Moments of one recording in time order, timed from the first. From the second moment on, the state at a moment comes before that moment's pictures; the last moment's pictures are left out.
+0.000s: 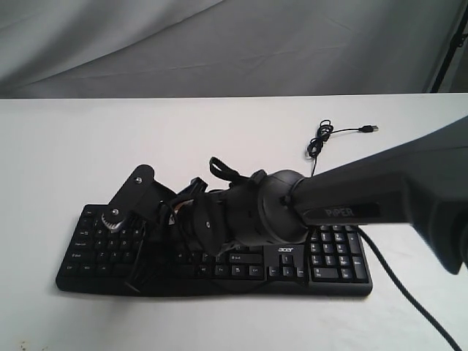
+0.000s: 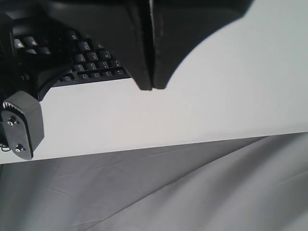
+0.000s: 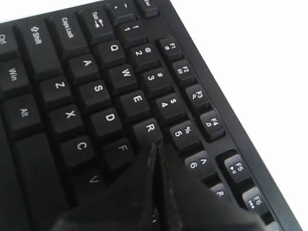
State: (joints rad) left arm -0.20 0.00 0.00 0.04 0.26 -0.02; right arm 0.90 2.16 -1.27 0.46 0.00 -0.73
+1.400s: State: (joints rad) left arm -0.20 0.00 0.00 0.04 0.26 -0.02; right arm 0.91 2.10 -1.16 0.46 -0.08 -0.73
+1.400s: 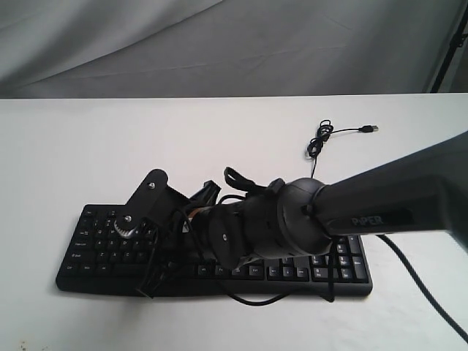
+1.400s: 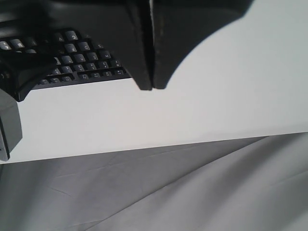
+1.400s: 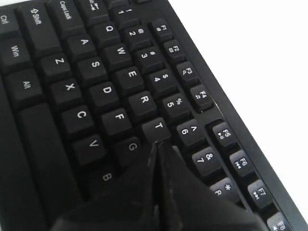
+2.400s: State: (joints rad) left arm -0.20 0.00 0.00 0.04 0.26 -0.02; right arm 0.93 2.12 -1.39 0.45 0.08 -0.74
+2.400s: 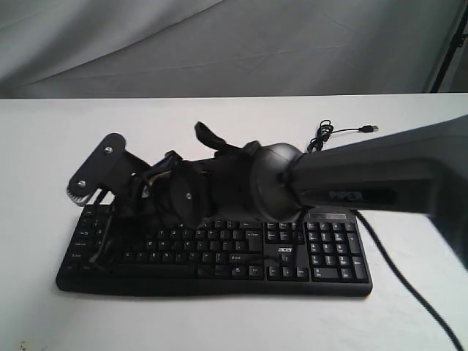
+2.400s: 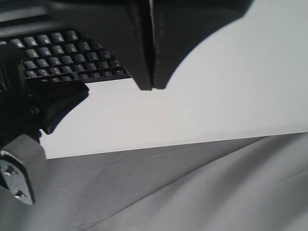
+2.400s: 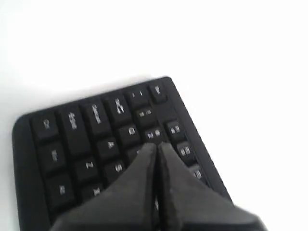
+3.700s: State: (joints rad) left arm -0.20 0.00 0.00 0.04 0.26 -0.02; right arm 0.97 2.33 -1.60 0.44 0.19 -0.74
